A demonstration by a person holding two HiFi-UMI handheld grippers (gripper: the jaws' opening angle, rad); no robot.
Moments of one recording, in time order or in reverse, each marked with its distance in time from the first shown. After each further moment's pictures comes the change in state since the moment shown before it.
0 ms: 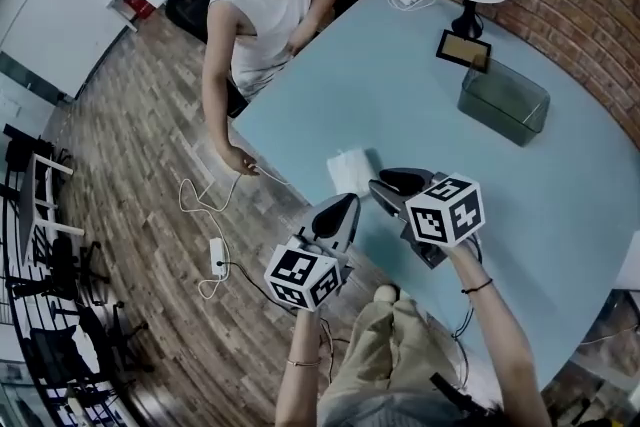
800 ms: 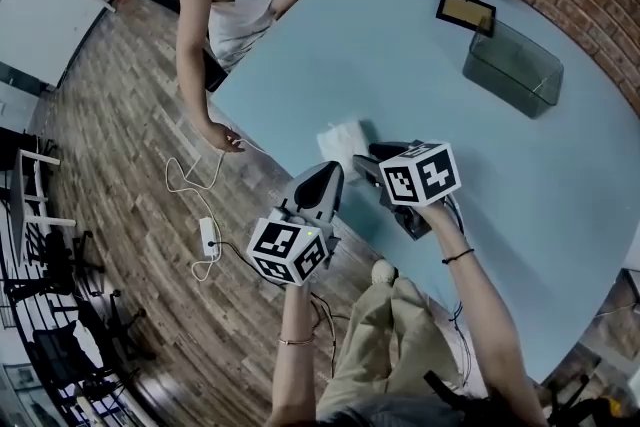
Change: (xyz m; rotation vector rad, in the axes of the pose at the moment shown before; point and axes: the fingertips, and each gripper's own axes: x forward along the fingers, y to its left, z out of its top) left arm 0.019 0.041 -0.022 -0.041 0.024 0.028; right arm 0.060 -0.044 -0.044 0.112 0.157 -0.087
